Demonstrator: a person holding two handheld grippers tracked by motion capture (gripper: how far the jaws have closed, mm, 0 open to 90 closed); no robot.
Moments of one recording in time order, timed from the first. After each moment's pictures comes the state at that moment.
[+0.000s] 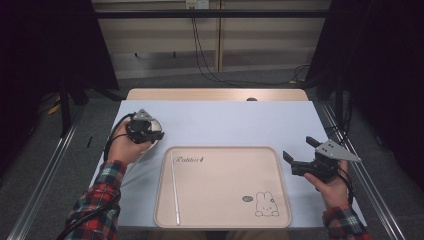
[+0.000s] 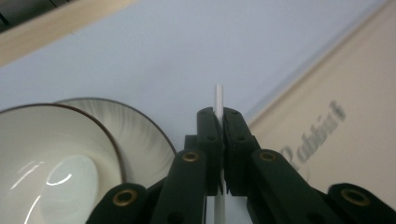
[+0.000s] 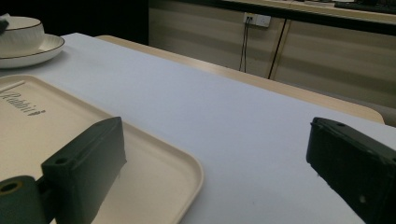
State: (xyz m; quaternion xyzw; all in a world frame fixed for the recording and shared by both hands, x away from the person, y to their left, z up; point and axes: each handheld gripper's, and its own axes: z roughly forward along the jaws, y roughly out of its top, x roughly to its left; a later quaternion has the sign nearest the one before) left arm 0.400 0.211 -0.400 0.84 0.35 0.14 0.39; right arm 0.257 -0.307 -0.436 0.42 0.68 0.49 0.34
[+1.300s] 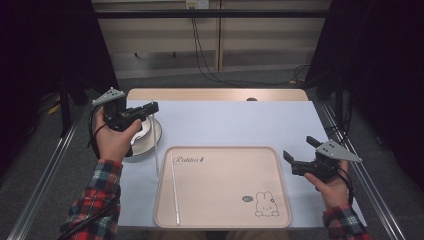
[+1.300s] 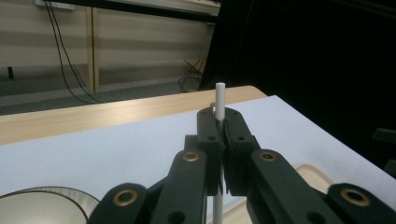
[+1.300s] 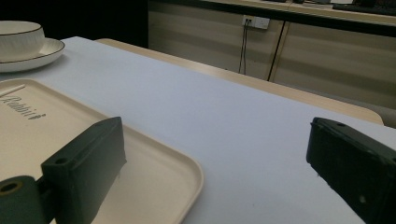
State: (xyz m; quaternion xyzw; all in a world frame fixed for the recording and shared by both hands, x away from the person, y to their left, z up) left arm 0.366 0.215 -0.325 0.69 0.41 0.14 0.58; right arm 0.257 -0.307 -0.435 0.42 0.68 0.49 0.34
